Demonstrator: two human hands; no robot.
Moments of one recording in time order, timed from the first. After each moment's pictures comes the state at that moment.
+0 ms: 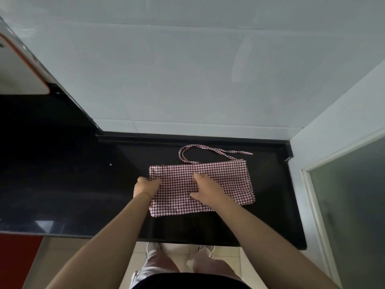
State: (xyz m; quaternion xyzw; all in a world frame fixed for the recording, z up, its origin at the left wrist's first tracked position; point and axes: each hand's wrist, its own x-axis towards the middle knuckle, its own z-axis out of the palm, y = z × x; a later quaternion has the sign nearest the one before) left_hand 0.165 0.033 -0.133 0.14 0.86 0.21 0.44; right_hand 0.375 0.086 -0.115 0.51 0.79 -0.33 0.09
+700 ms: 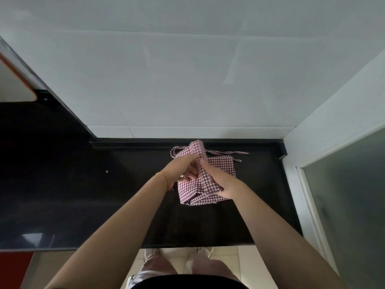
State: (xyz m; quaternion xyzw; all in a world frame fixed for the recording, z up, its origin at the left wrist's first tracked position) left_hand 0.225 0.099 -0.046 0.32 0.63 0.24 0.66; right_hand 0.394 0.113 -0.068 0.55 0.33 -0.76 -0.07
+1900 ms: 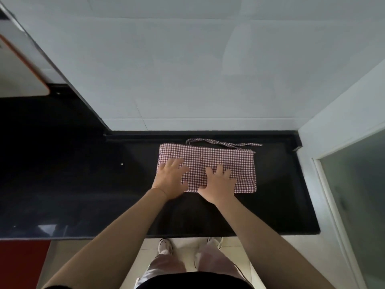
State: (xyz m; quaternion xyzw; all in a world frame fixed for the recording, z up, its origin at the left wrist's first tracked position) left_hand 0.162 0.033 -0.095 0.73 0.66 0.01 0.20; right_hand 0.340 0.059 -0.106 0.62 0.74 -0.20 0.17
